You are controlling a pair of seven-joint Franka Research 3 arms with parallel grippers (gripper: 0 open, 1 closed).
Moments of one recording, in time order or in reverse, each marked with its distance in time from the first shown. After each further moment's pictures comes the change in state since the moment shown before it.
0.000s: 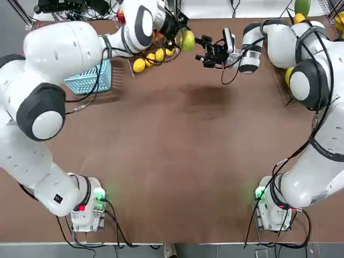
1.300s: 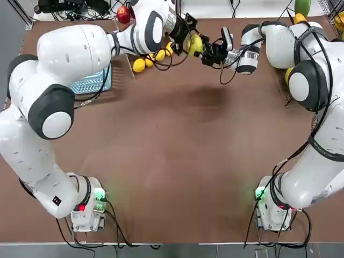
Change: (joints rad) left arm -0.044 0.067 0.007 0.088 0.176 0.000 -0.197; right arm 0.000 0.003 0.008 0.002 0.019 -0.074 0.101
